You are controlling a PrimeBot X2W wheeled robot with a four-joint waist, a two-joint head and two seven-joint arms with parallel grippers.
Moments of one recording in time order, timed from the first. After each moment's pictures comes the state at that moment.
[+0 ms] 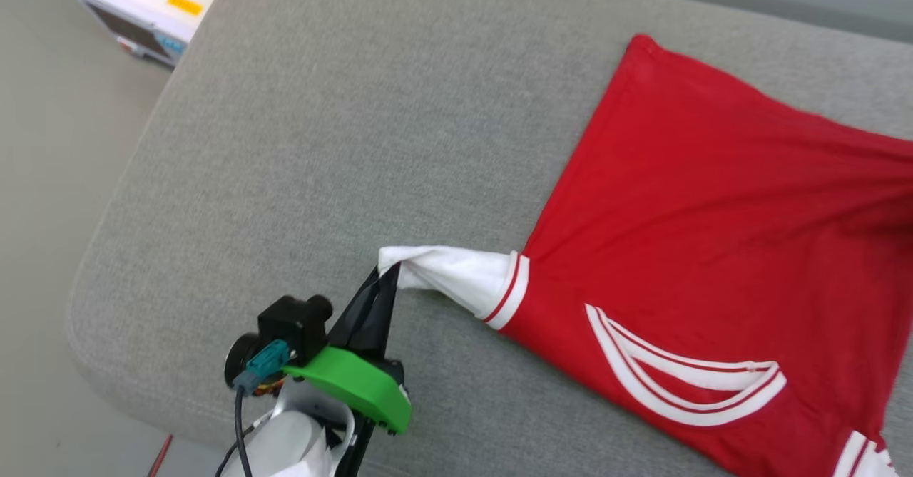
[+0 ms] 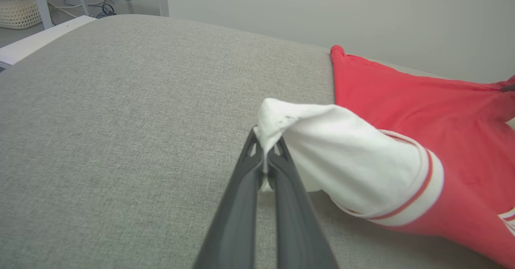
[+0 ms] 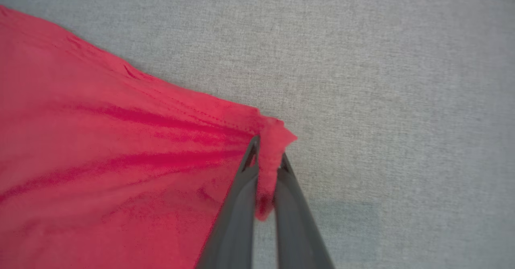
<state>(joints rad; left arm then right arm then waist) -0.22 0.25 -0.51 0.15 -0.55 0.07 -0.24 -0.79 -0.58 -0.03 0.72 0.45 0.13 0.77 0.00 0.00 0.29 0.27</state>
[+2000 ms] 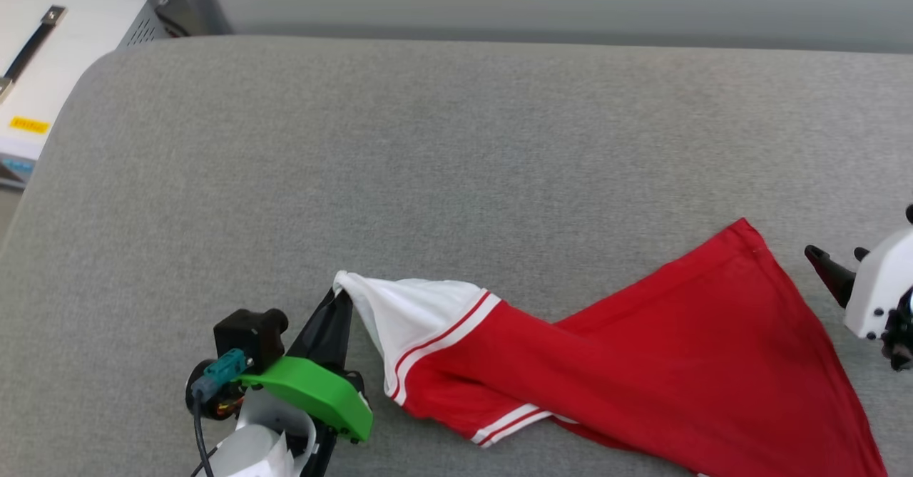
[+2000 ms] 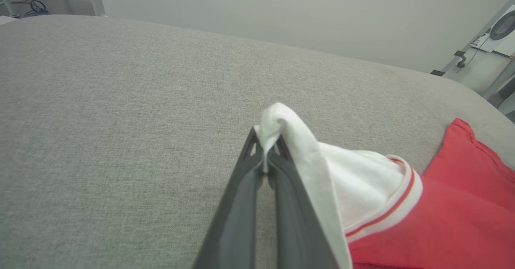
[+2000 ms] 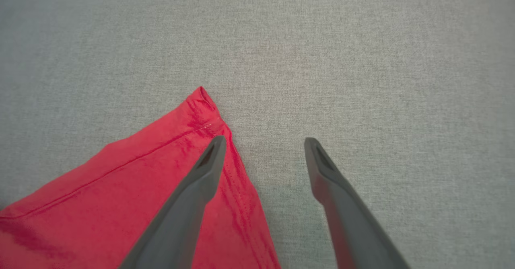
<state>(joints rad) -0.17 0.33 -0.48 0.15 -0.64 0.10 -0.20 -0.35 -0.44 0.02 0.33 0.54 0.13 0.54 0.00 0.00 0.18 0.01</state>
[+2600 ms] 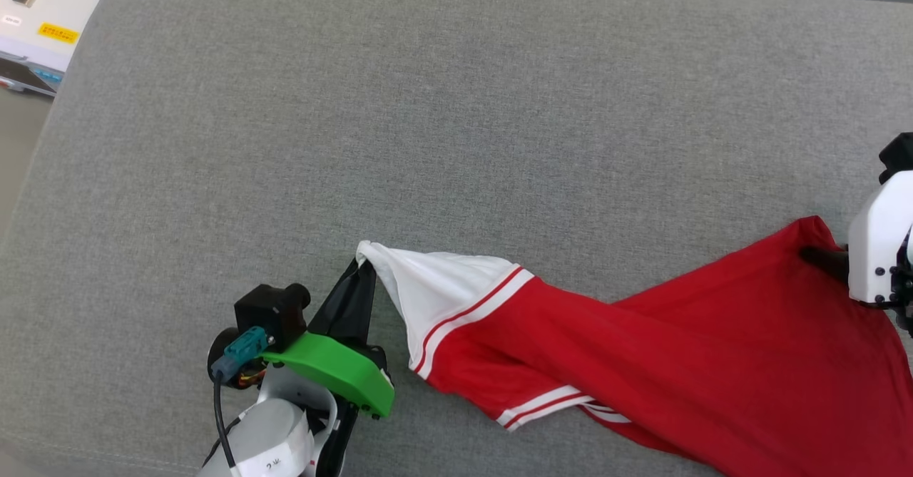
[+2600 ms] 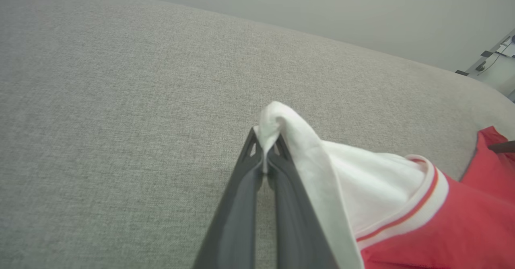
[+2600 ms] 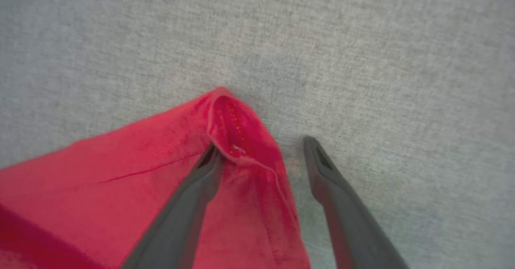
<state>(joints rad) -0.24 0.28 -0.50 0.18 -0.61 0.08 -0.24 -0.55 -0.55 0.28 0.50 0.68 0.13 0.85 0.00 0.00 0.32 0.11</state>
